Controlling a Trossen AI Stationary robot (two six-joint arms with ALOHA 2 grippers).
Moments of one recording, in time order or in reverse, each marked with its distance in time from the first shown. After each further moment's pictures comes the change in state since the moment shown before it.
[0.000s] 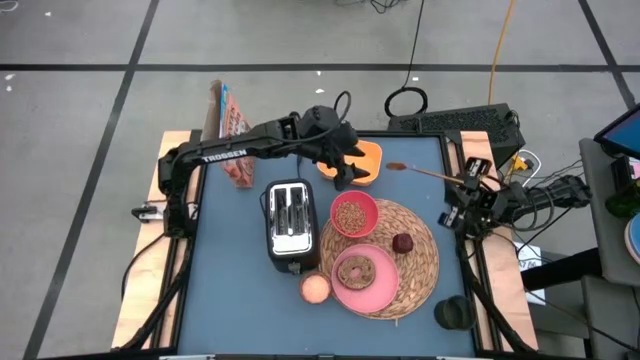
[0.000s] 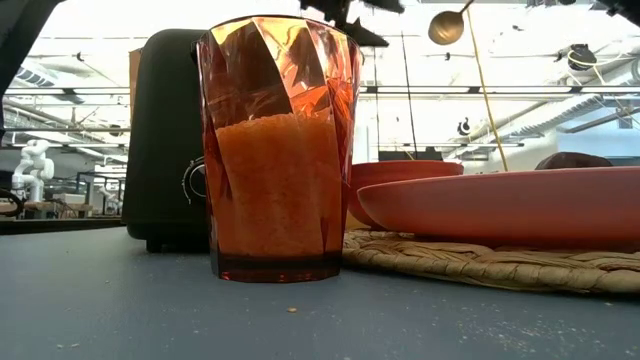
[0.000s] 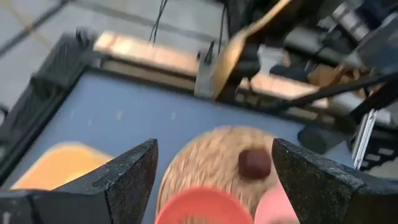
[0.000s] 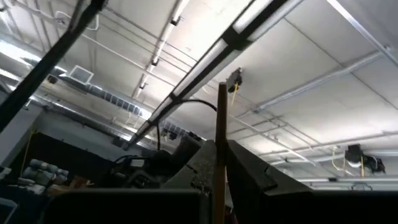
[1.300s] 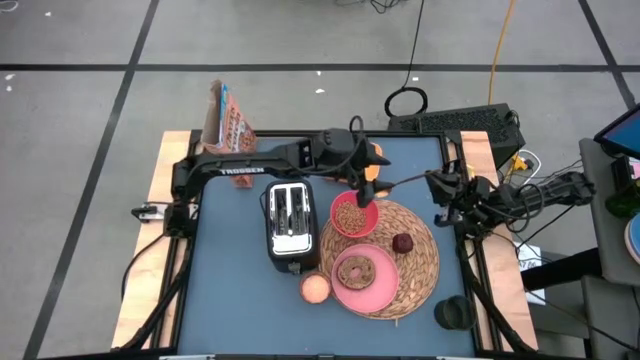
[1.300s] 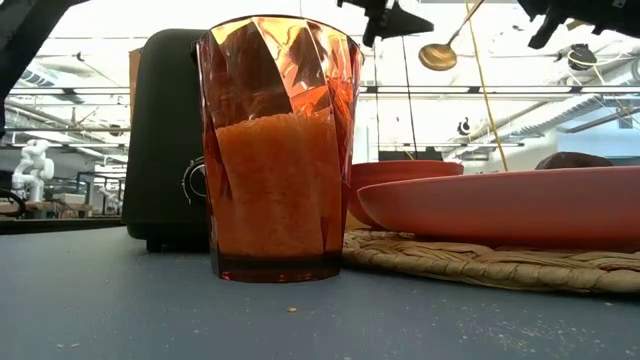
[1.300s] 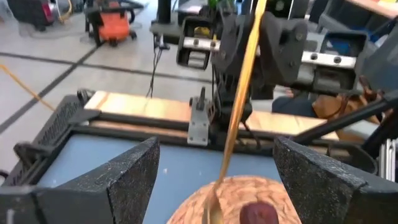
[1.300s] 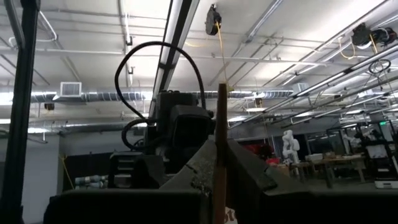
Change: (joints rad) left arm -0.106 0.105 0.000 0.325 -0.116 0.055; right arm -0.001 0.124 0.000 -0.021 0.206 0.504
